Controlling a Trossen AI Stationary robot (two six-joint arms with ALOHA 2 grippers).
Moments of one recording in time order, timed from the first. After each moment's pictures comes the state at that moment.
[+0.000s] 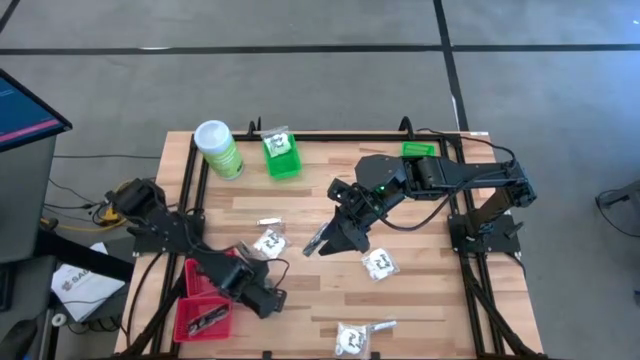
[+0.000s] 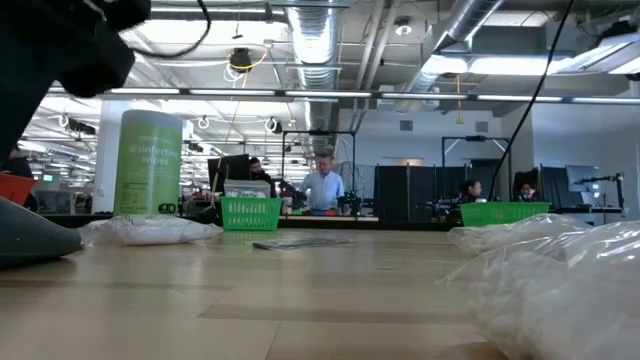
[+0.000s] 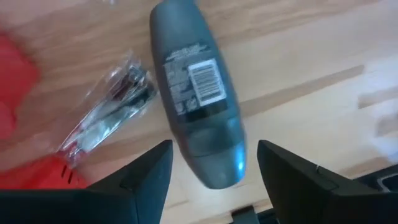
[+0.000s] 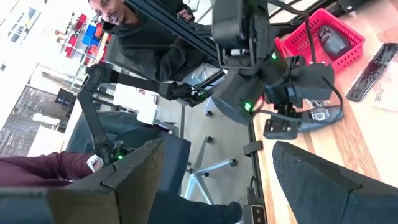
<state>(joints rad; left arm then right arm) -0.63 1.69 1.07 -0.68 0.03 -1.94 0.16 1.66 1.88 -0.67 -0.39 0.79</state>
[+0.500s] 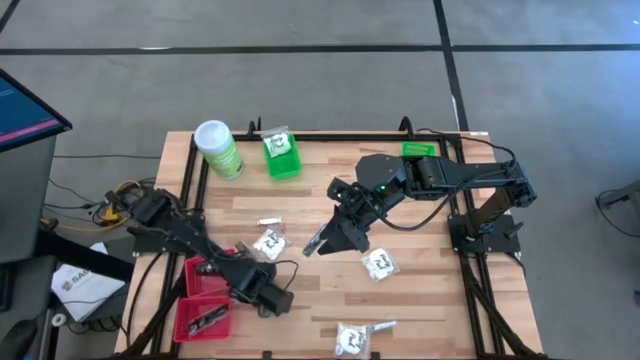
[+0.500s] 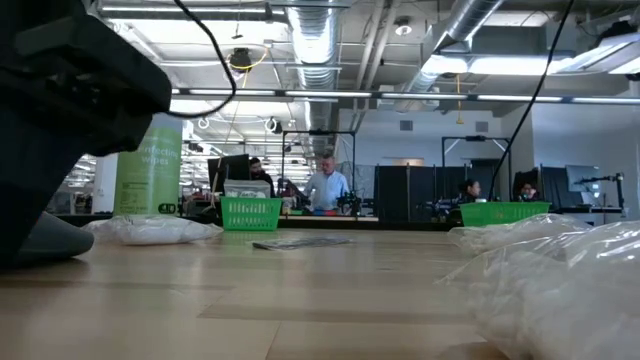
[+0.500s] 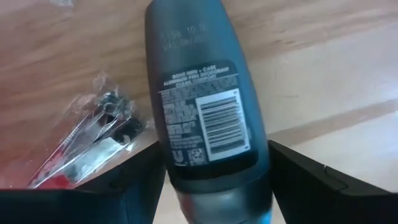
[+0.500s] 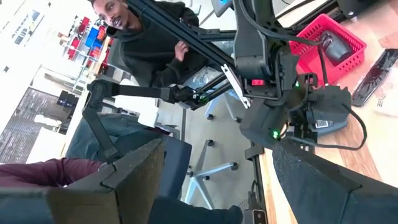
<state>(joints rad) -0.58 1.83 1.07 -0.61 0.10 -1.88 0.16 1.66 1.88 -0.65 -0.39 0.79</state>
